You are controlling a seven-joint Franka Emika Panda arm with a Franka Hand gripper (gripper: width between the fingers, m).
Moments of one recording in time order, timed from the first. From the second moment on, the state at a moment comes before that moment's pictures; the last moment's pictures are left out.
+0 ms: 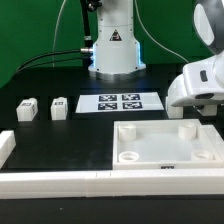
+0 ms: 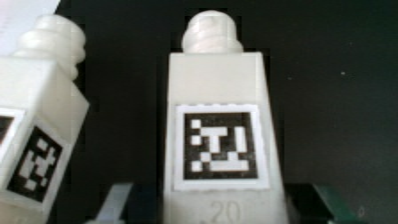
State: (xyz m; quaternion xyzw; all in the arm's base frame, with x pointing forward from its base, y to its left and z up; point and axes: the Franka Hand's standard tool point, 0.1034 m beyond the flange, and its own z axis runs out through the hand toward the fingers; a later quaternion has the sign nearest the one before) arm 0.380 0.194 0.007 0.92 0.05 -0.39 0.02
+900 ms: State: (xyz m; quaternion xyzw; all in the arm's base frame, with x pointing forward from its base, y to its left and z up) arm 0.393 0.168 0.051 0.92 0.04 -0.40 0.02
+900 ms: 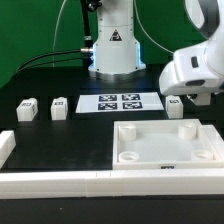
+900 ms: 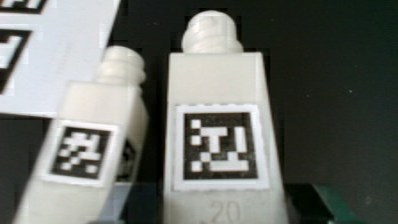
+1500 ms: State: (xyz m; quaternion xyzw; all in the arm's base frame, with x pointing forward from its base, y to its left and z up) arm 0.415 0.153 0.076 0.93 0.04 -0.36 0.01
